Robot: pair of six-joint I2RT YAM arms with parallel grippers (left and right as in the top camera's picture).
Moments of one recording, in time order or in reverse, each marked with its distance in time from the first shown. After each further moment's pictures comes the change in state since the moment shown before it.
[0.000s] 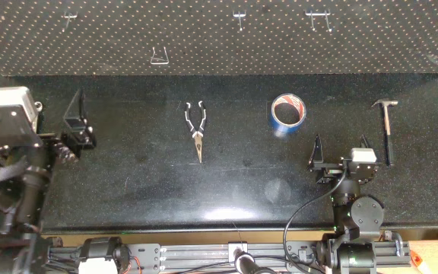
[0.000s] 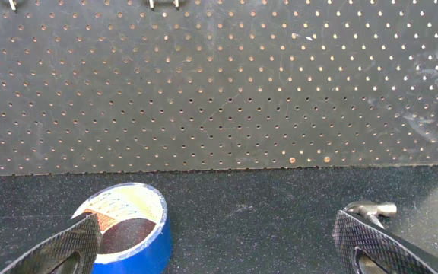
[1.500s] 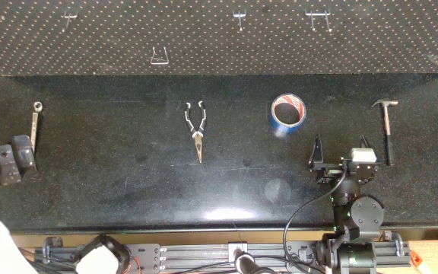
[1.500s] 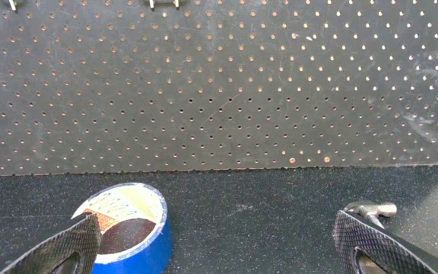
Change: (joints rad) left arm 0.631 0.308 0.185 -0.509 0.040 0.518; right arm 0.000 0.000 0.000 0.000 0.000 0.000
